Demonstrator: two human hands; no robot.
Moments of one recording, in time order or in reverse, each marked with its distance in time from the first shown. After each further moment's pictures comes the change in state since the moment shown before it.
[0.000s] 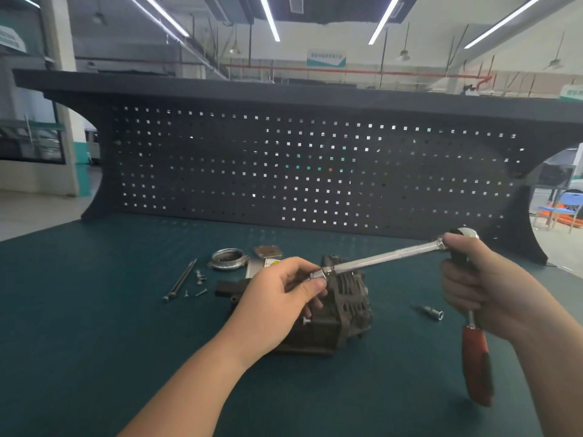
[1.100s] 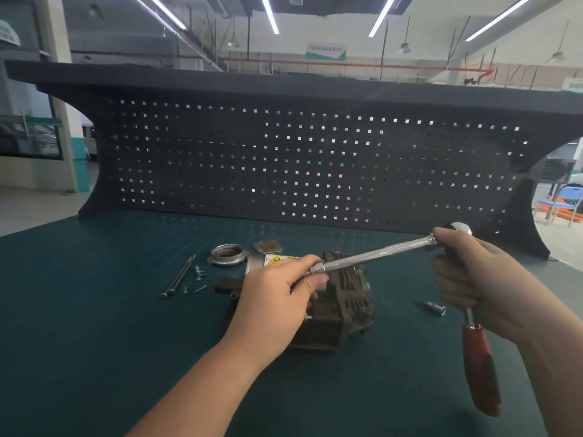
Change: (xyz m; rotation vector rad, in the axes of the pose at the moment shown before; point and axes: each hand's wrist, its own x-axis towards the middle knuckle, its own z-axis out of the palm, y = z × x) left_hand -0.003 -0.001 0.008 0.337 0.259 0.251; right_hand -0.001 0.001 0.013 -0.124 0.017 0.012
